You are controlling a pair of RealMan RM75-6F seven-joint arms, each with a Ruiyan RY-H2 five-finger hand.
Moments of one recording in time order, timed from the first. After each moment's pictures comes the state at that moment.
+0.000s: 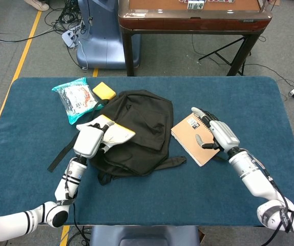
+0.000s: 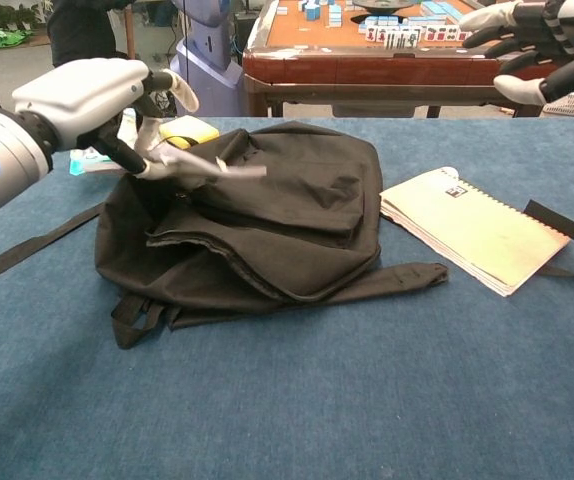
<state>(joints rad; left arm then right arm) -0.72 -1.60 -0.25 -1.49 1.21 1.19 0.50 0.59 -1.10 0.28 -1.75 -1.21 0.87 0.33</state>
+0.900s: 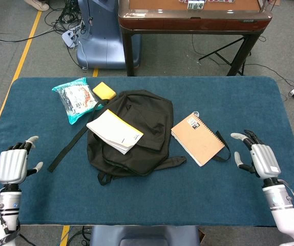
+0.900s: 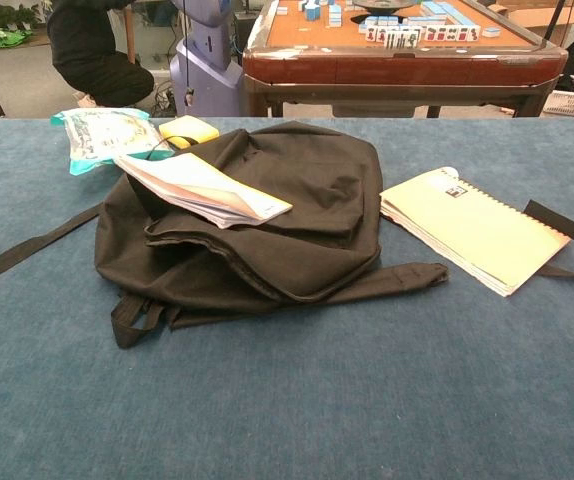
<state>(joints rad) -0.32 -1.26 -0.09 -1.70 1.21 1.52 0.43 0.28 -1.12 0.09 -1.73 -1.34 1.30 0.17</state>
